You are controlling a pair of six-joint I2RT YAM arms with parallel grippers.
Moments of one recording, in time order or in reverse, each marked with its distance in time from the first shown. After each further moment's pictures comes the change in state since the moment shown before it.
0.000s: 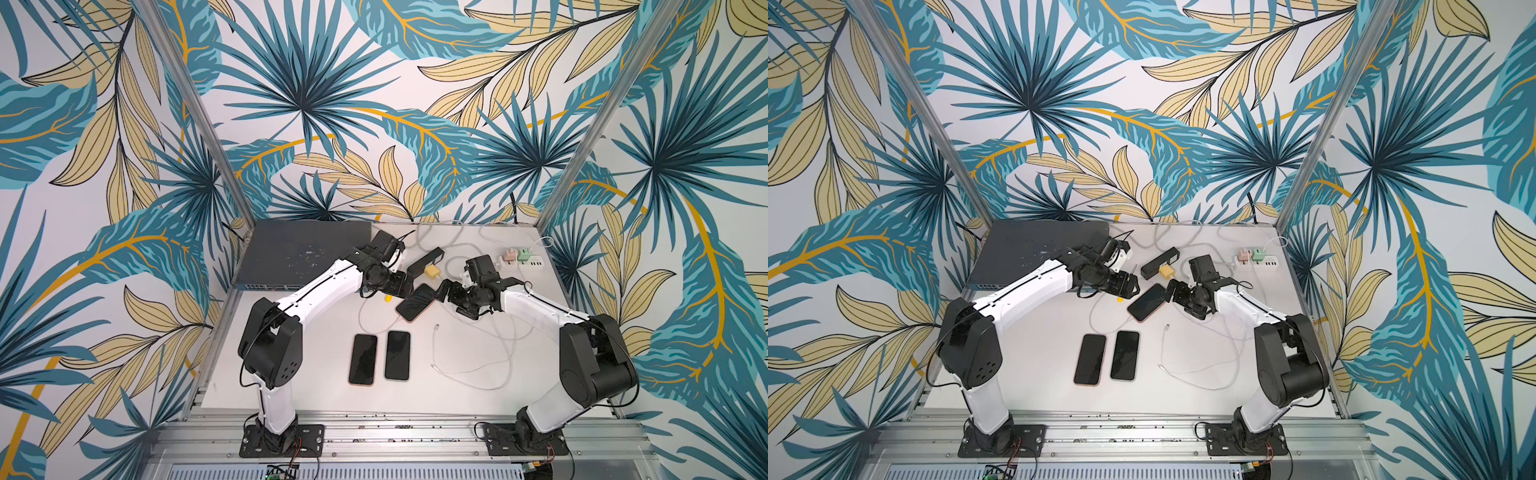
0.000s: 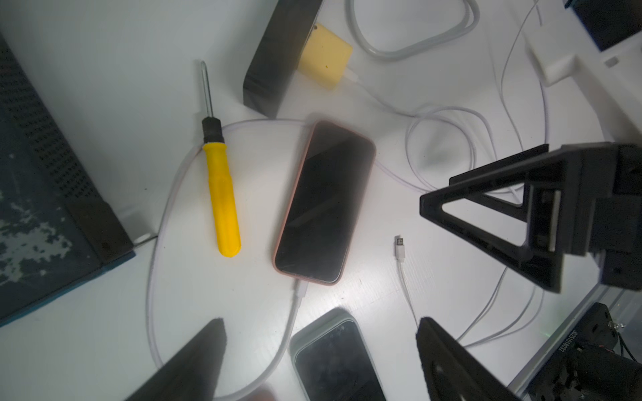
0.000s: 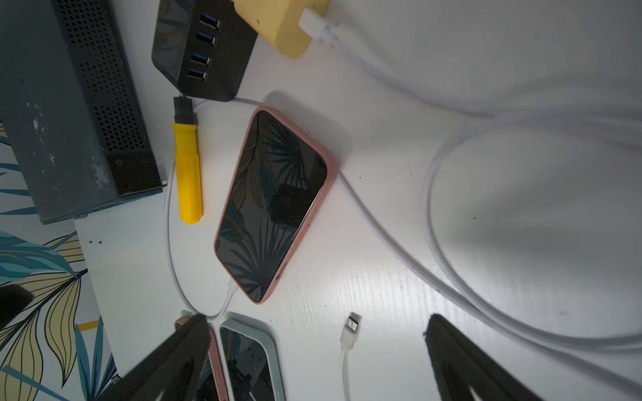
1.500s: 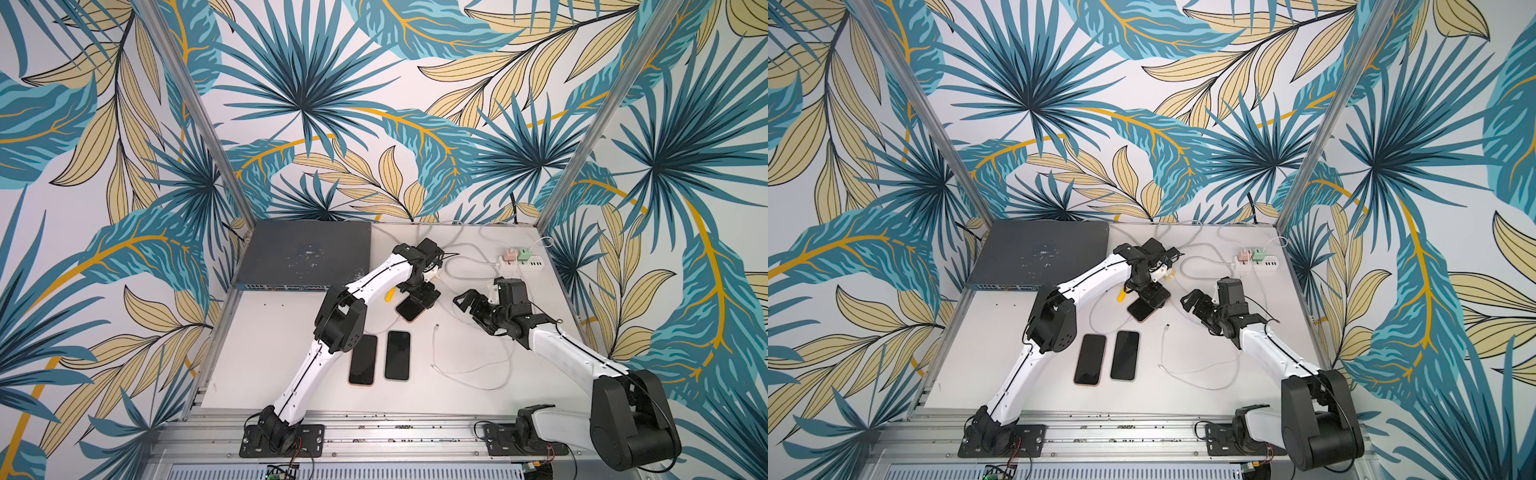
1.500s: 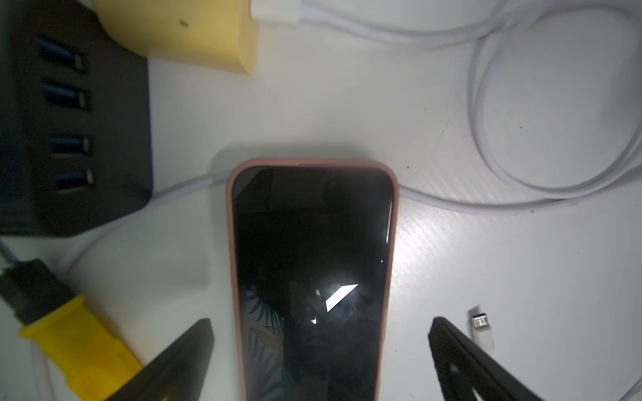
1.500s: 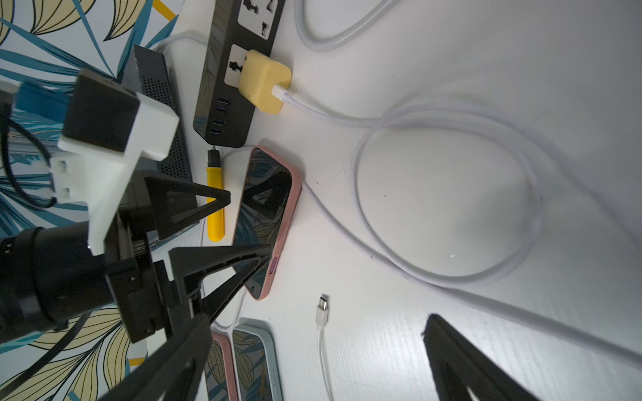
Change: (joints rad) left arm -0.109 0.618 0.688 -0.347 -0.114 0.269; right arm -0.130 -0.330 -0.356 0.255 -0.010 0.101
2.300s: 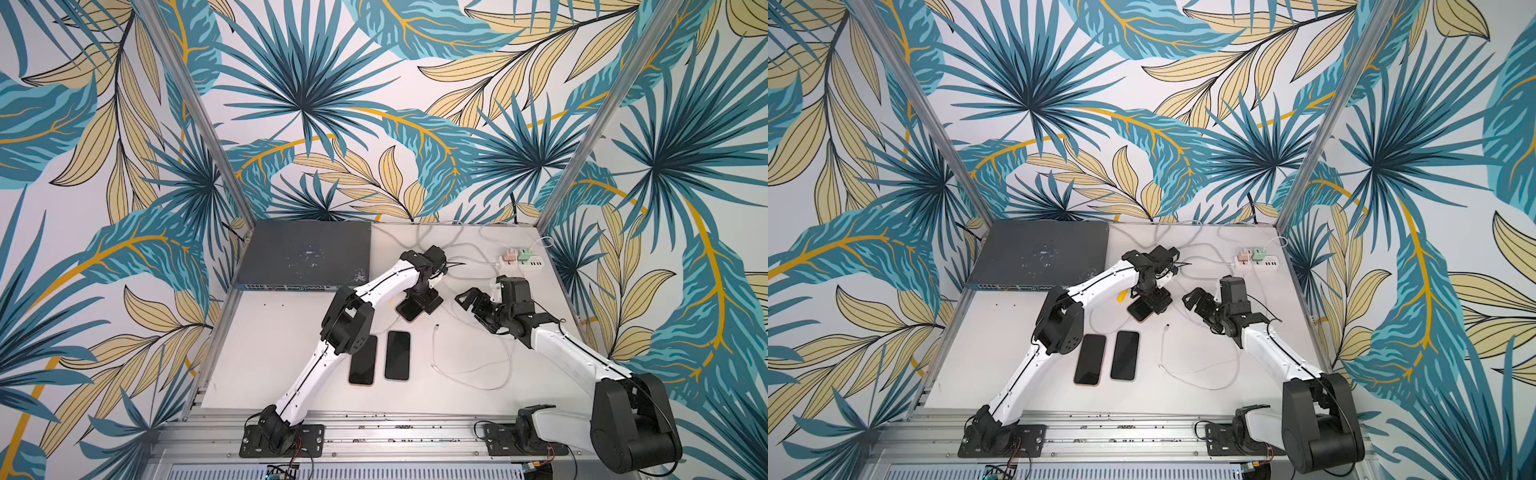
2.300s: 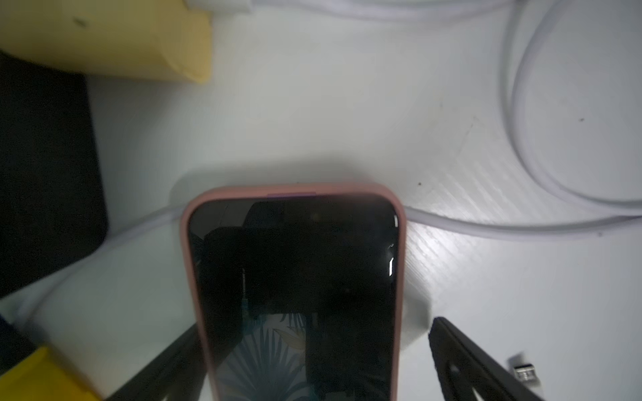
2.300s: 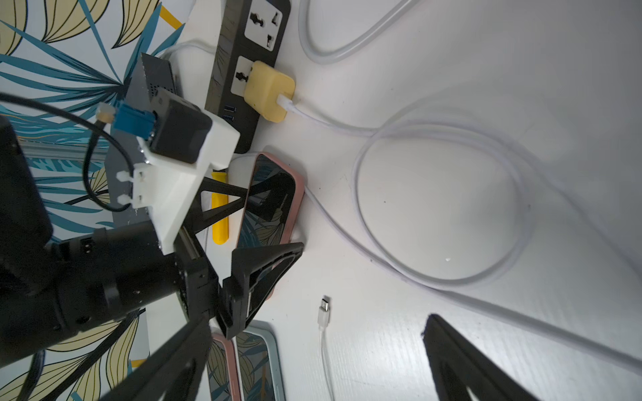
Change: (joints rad) left arm -0.039 0.061 0.024 0.025 -0.074 0.039; right arm -0.014 -0.010 0.015 -0.019 -0.008 -0.011
